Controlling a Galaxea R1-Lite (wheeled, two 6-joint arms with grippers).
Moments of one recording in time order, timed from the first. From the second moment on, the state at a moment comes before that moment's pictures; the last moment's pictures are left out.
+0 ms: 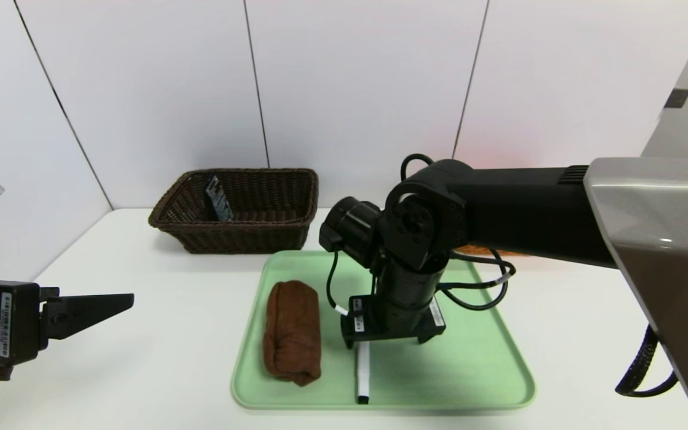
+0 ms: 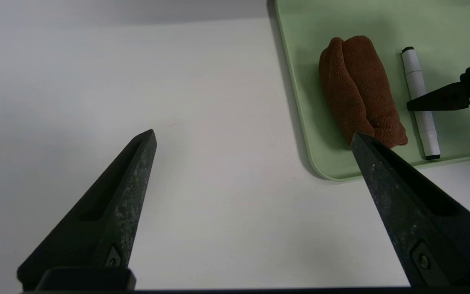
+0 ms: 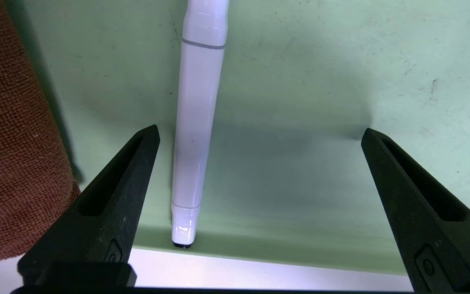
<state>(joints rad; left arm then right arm) -0.24 1.04 -0.88 0.38 -0.03 -0.17 0.82 2.24 -1.95 1.07 -0.11 0.68</state>
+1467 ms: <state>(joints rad) -0.23 1.01 -0.88 0.38 -0.03 -0.17 0.83 2.24 -1.95 1.06 -0.12 0.67</state>
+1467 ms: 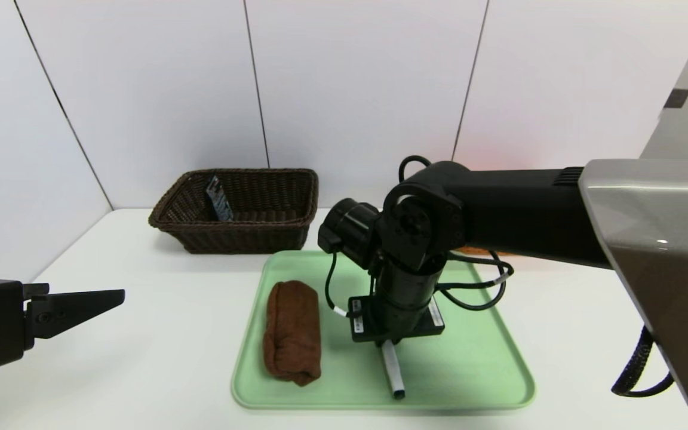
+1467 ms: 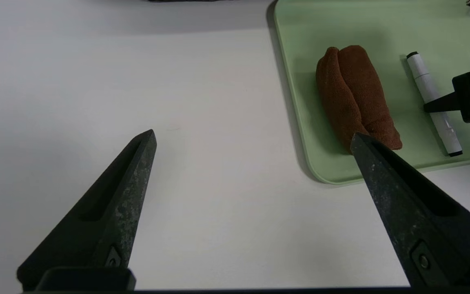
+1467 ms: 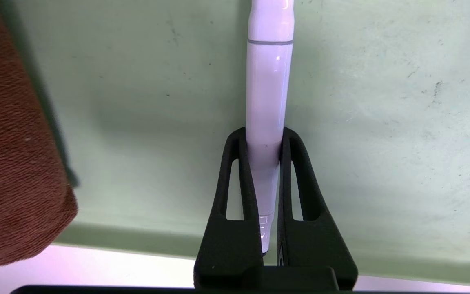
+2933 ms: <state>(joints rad) -0.23 0.97 -0.75 0.38 0.06 -0.16 0.80 2.41 -1.96 -0.56 -0.26 -0.05</state>
